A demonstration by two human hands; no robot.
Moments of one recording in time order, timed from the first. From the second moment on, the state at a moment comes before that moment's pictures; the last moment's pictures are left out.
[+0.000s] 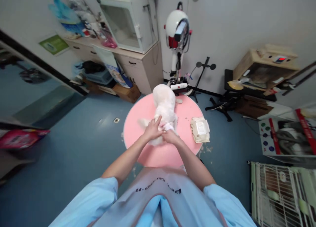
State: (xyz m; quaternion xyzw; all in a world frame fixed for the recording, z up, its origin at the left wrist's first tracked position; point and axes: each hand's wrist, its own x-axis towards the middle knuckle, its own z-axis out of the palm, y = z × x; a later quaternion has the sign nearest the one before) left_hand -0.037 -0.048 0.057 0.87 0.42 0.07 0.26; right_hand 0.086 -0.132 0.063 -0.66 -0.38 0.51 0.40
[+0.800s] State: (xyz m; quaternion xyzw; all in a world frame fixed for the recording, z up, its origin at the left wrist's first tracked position) left_hand -0.031 -0.060 0.047 0.90 0.42 0.05 0.14; right_hand 0.100 -0.108 0.067 -0.63 -0.19 0.69 0.31
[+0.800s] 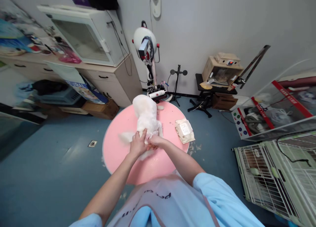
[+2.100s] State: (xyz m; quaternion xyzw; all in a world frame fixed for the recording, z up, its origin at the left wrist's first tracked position) left_hand -0.036 -0.058 0.031 0.88 0.43 0.10 0.18; right_hand 0.073 -0.130 0.058 -0.50 -0.13 0.66 0.54
